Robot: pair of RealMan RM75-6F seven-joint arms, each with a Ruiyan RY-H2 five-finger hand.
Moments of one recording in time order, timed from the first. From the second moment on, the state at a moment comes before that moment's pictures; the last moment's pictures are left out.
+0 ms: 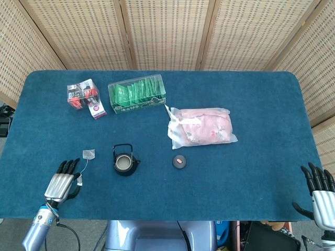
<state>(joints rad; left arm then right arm) -0.23 -1.50 0.03 -1.37 1.37 1.16 0.28 -0.04 -1.19 0.02 -1.44 -1.55 1.59 0.03</state>
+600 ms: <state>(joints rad) -0.24 -1.50 0.03 -1.38 1.36 1.15 0.28 -0.05 -1.19 0.02 -1.44 -1.54 1.58 0.03</state>
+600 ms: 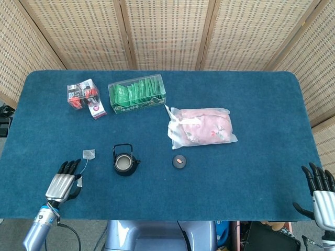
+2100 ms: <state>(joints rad) -0.29 -1.34 -0.04 -1.63 1.63 1.40 0.03 -0.05 -1.20 0.02 -1.44 -1.55 1.58 0.04</state>
